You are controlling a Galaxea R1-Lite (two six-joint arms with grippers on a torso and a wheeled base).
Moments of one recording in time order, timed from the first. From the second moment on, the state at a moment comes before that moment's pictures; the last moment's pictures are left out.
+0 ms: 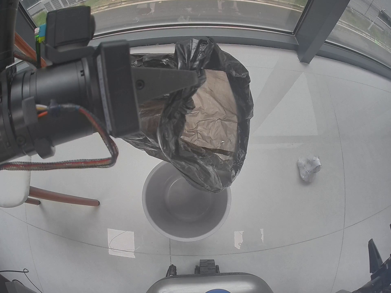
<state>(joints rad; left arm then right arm) -0.87 1.36 -1.21 -0.09 -0.06 -0.27 0.00 0.02 -0.05 0.01 0.03 0.03</state>
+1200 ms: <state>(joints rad) -0.99 1.55 -1.39 -0.19 -0.09 -0.32 0.32 1.28 -0.50 -0.49 0.34 0.31</state>
